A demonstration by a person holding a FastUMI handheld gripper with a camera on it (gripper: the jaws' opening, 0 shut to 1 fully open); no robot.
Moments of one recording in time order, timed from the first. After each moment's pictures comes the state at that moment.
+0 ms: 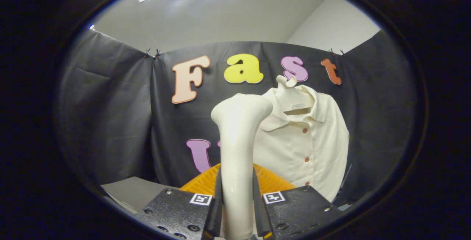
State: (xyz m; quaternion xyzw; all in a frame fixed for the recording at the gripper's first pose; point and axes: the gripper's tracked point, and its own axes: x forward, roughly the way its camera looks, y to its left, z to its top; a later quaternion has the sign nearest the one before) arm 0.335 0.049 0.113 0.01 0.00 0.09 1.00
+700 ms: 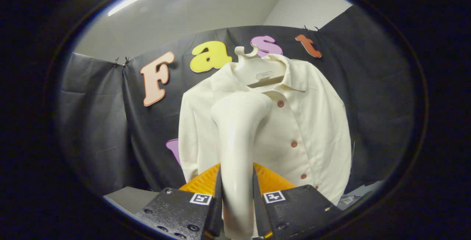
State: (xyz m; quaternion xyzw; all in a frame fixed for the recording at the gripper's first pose) arm 0.386 -0.003 0.053 0.09 0.05 0.07 0.99
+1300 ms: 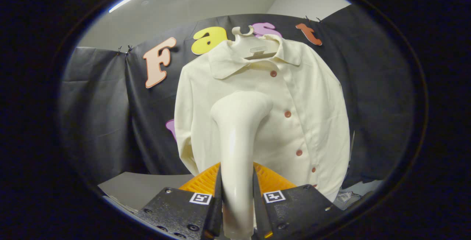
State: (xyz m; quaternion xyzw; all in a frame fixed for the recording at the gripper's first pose) arm 0.359 -0.011 -0.008 0.08 0.09 0.08 0.99
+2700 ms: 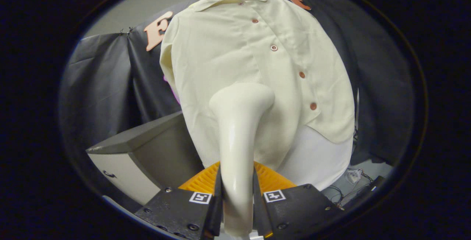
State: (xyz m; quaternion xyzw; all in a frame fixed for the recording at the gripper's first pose) arm 0.280 -0.042 -0.227 0.09 0.21 0.12 0.97
